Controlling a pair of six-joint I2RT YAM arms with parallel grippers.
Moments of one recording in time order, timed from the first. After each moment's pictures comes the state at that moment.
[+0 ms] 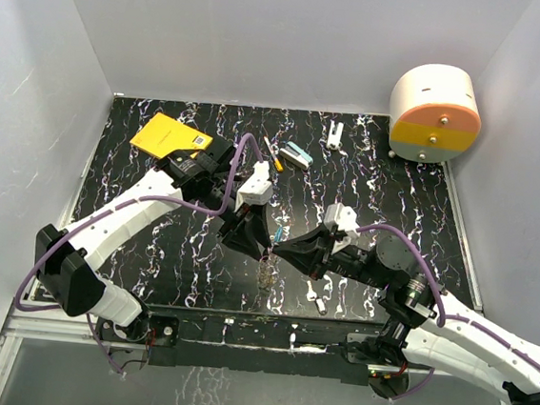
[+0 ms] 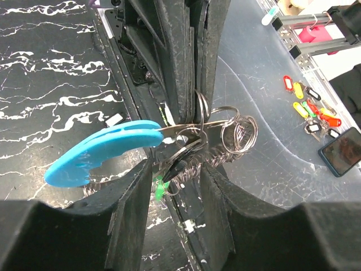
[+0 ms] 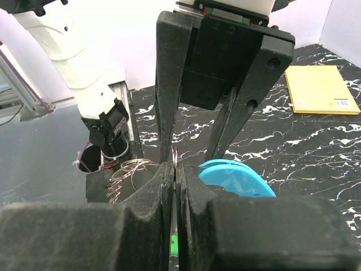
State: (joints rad) left arm -0.67 1.44 1.36 -1.06 1.25 0.81; right arm 1.00 0.68 0.61 0.17 -0.30 0.14
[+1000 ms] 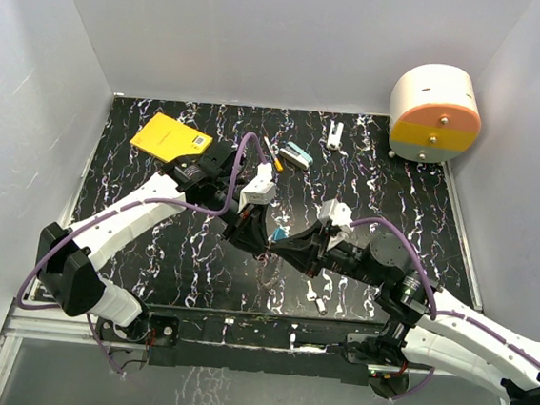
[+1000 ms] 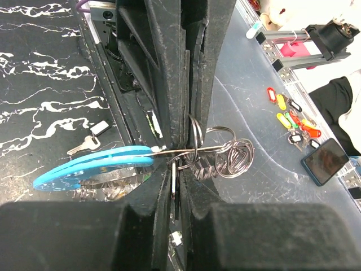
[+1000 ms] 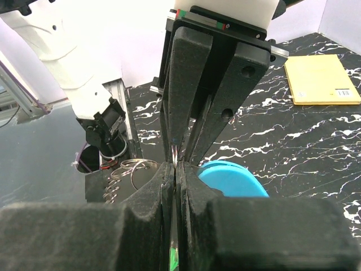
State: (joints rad) left arm -0.68 1.44 1.30 -0.95 1.31 0.70; right arm 1.00 0.72 0.62 0.18 -0.28 0.16
